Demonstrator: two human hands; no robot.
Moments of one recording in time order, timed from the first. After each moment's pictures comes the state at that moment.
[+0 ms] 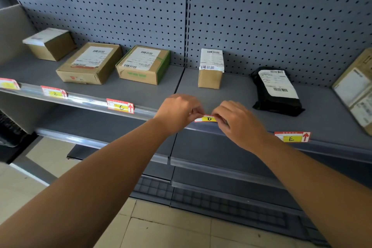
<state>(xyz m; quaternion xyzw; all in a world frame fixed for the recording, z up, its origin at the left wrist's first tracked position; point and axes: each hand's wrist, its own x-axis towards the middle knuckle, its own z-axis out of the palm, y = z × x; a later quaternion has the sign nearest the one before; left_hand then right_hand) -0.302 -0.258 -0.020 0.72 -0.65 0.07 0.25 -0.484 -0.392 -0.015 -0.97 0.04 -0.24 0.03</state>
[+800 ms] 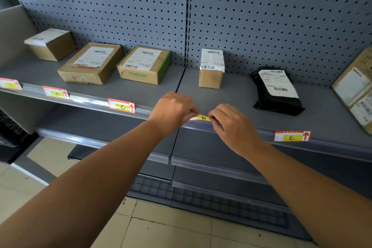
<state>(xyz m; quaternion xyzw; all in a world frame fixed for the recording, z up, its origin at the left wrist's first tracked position) -0.296 -0.243 -0.020 0.69 -0.66 0.15 0.24 -0.479 -0.373 -0.030 -0.95 0.06 -0.30 0.03</state>
